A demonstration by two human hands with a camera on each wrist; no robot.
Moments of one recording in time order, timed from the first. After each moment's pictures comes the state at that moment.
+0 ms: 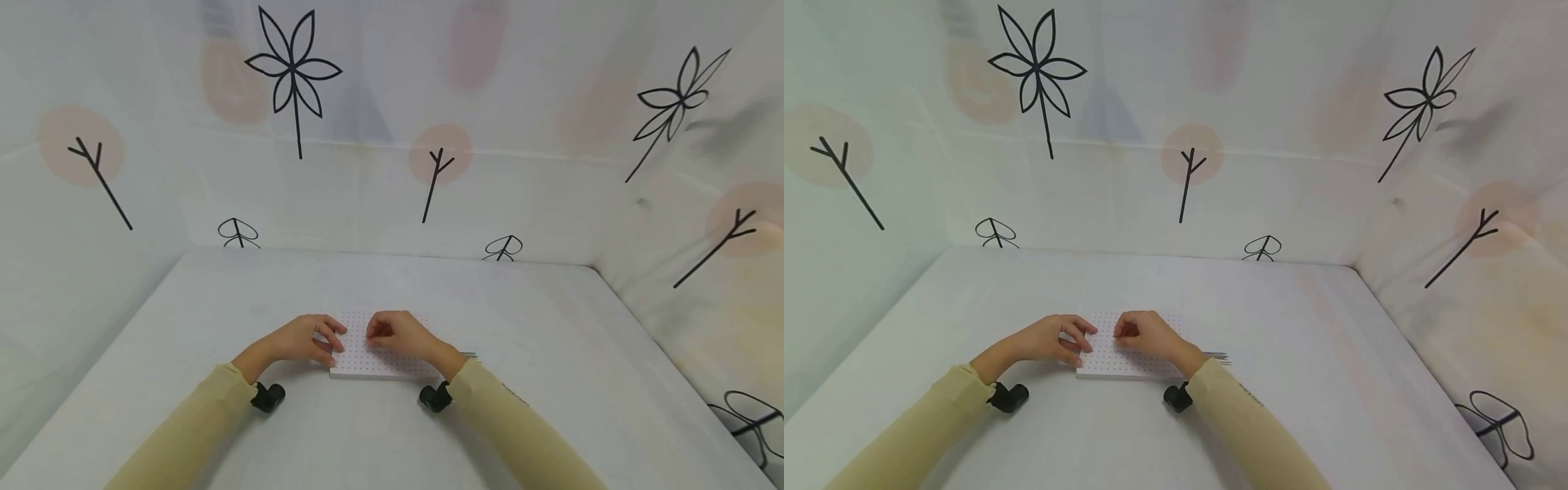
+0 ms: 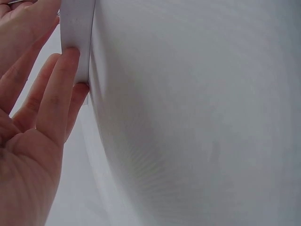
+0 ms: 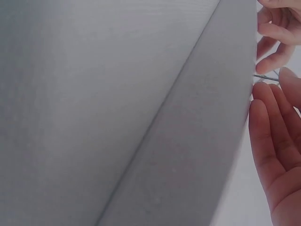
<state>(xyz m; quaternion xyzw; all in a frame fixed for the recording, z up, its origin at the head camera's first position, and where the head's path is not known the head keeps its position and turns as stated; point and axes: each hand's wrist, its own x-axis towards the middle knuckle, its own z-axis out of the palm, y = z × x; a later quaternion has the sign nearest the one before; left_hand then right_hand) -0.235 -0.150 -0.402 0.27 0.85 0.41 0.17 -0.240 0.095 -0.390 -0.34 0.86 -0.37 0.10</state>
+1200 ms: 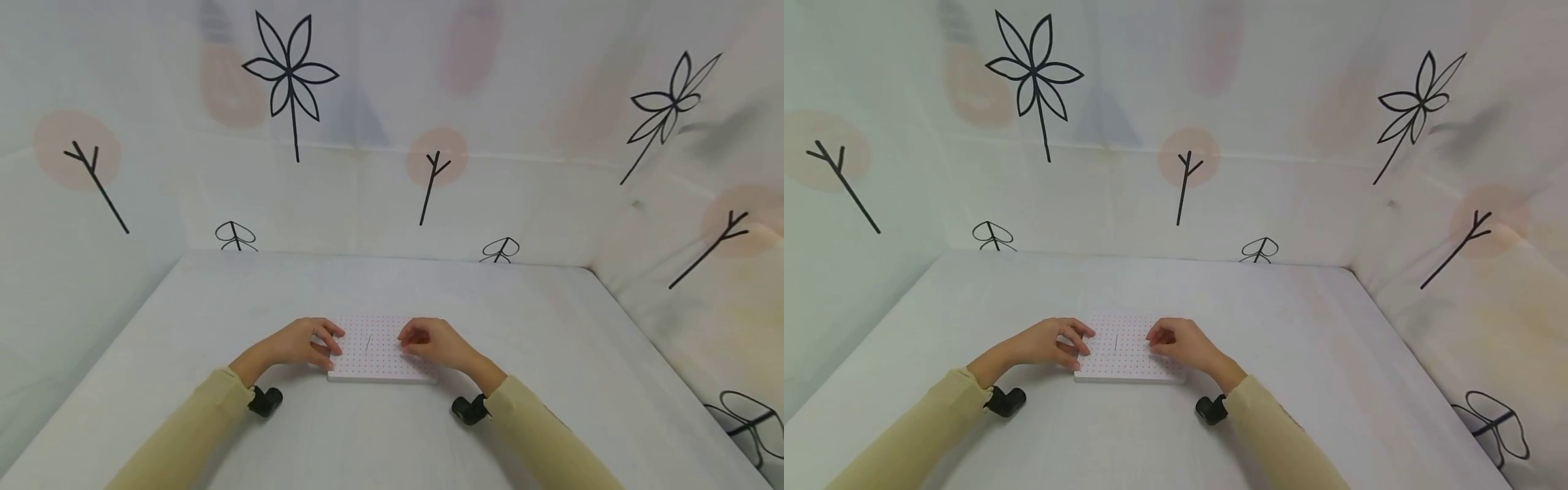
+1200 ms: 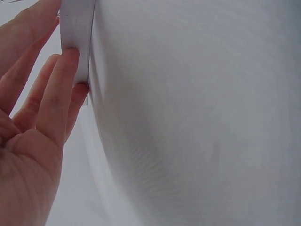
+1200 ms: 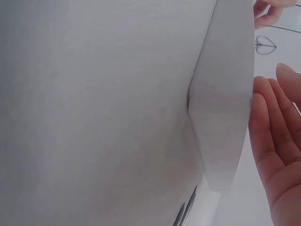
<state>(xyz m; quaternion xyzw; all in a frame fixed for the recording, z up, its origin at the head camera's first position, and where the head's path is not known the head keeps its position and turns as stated) -0.233 -0.146 -0.401 0.25 0.86 0.41 0.17 -0.230 0.152 -0.396 -0.29 0.87 -0.40 0.08</state>
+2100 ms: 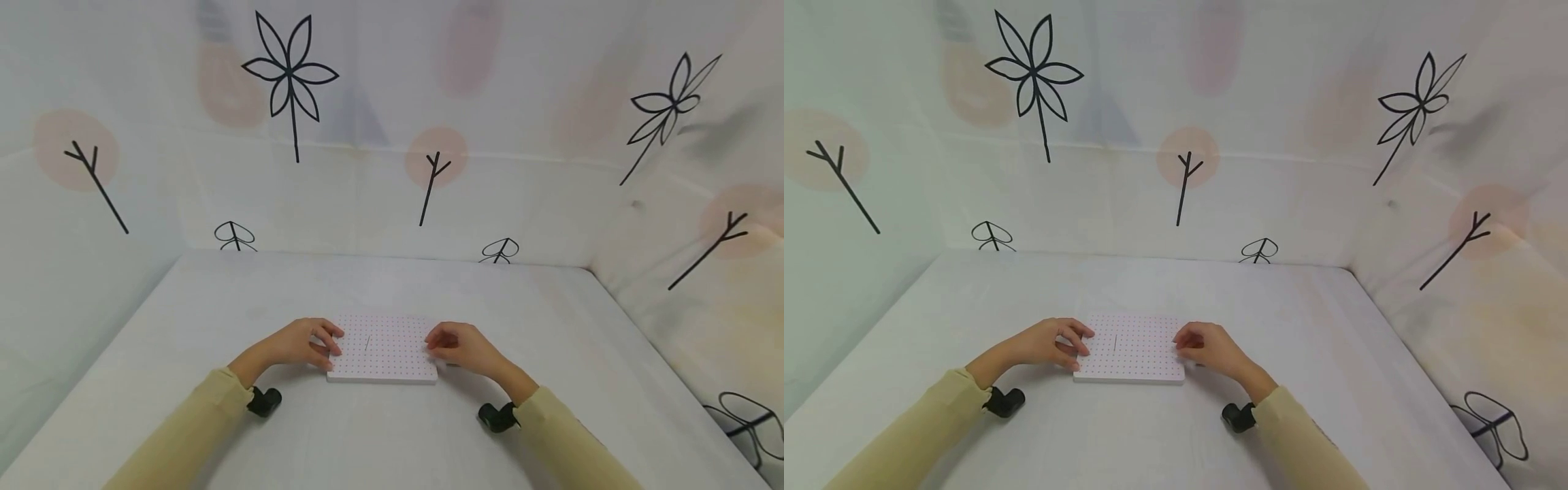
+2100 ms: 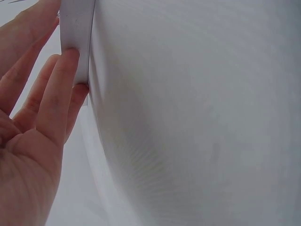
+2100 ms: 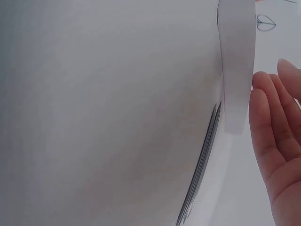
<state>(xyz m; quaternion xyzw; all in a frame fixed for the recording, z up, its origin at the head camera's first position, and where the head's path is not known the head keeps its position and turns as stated) -0.233 -0.147 -0.400 0.25 0.86 0.42 0.18 -0.222 0.196 -0.396 -0.26 0.87 -0.40 0.07</state>
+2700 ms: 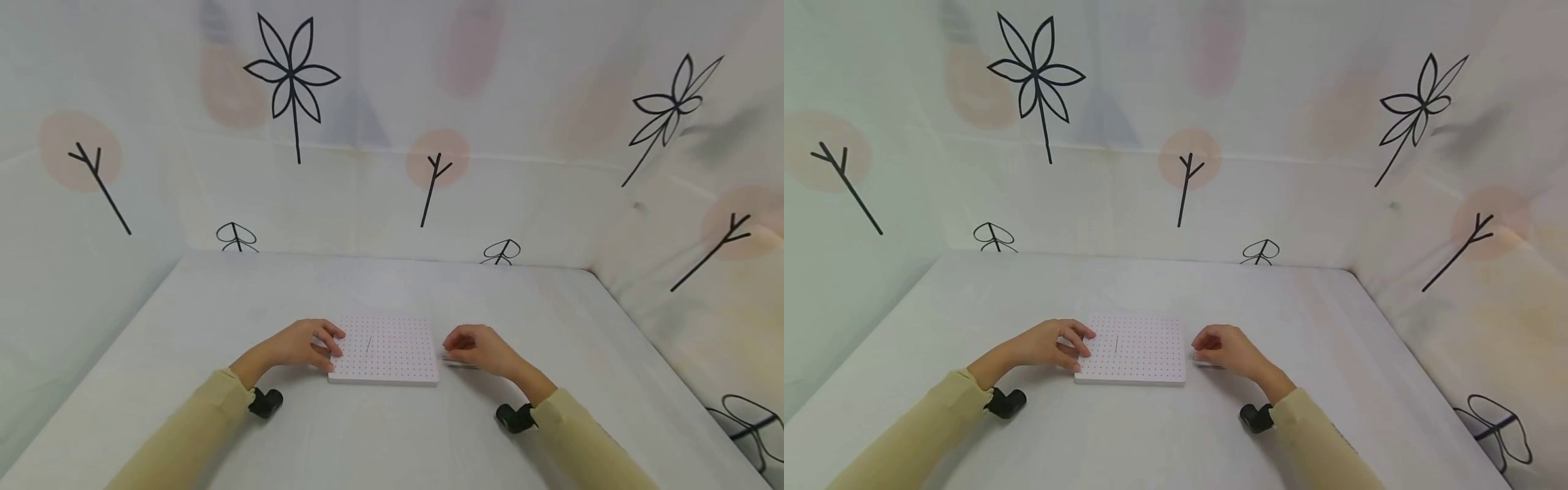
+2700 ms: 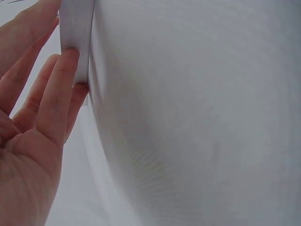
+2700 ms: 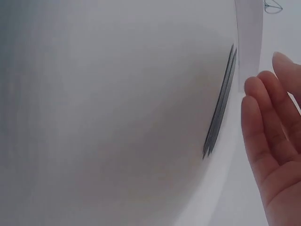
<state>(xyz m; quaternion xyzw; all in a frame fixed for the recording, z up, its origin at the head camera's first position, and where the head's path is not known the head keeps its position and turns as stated) -0.233 -0.146 -0.400 0.24 0.86 0.41 0.17 -0.225 0.224 -0.397 -0.25 0.89 -0.37 0.07</state>
